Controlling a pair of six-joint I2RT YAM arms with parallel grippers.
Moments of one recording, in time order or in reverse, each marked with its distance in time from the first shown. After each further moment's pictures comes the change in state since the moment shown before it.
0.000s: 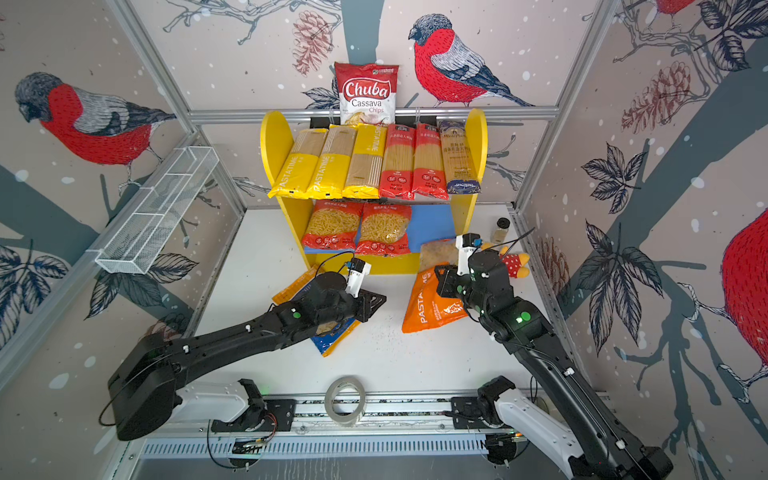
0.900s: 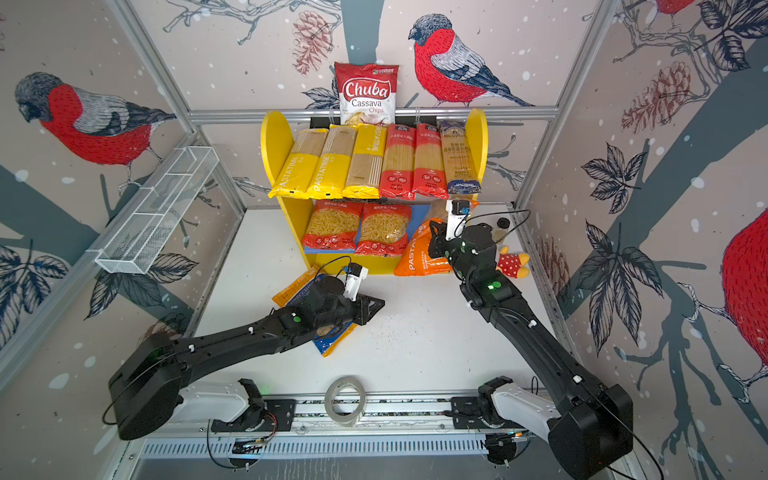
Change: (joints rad) left arm 0.011 0.010 -0.066 0.075 0.031 -0.071; right arm -0.067 0.255 -0.037 0.641 0.045 -0.286
